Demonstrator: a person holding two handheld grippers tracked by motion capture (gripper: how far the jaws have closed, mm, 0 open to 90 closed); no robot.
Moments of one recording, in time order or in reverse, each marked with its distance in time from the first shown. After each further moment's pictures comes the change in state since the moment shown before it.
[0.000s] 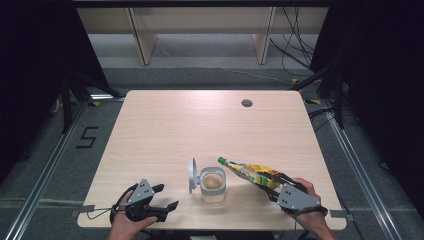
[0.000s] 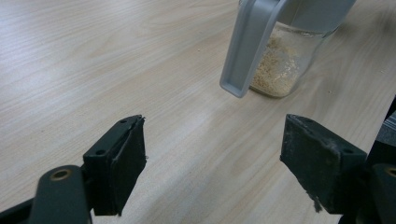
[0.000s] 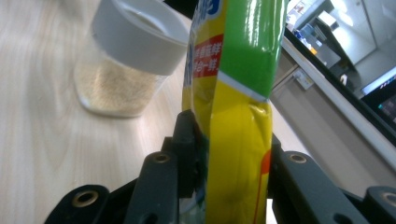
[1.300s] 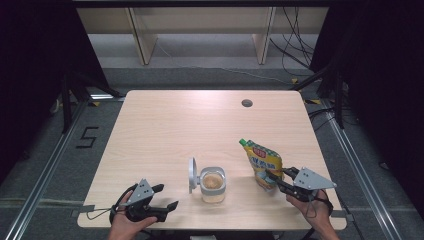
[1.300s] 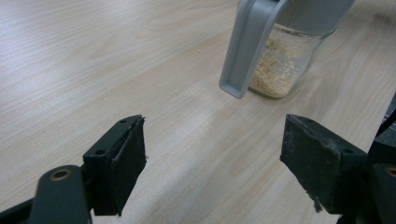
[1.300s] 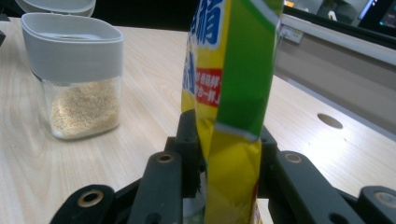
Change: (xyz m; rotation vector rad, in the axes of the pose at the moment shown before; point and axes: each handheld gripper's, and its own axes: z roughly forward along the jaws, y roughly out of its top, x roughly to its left) left arm 0.000 0.001 -0.001 -0.003 -0.001 0.008; right arm -0.022 -0.033 -0.011 -0.021 -0.058 0.405
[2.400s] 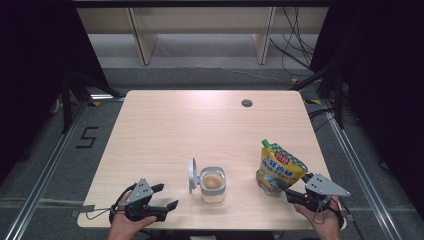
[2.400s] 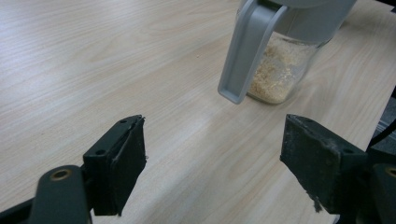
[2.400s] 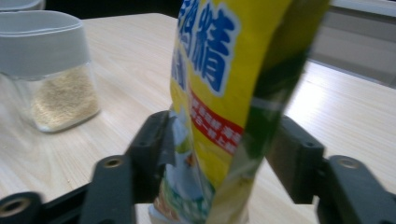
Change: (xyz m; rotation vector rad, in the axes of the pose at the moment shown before) left arm 0.001 0.003 -0.002 -0.023 -0.010 -0.006; right arm 0.010 -0.006 -0.034 0.087 -0.146 0.198
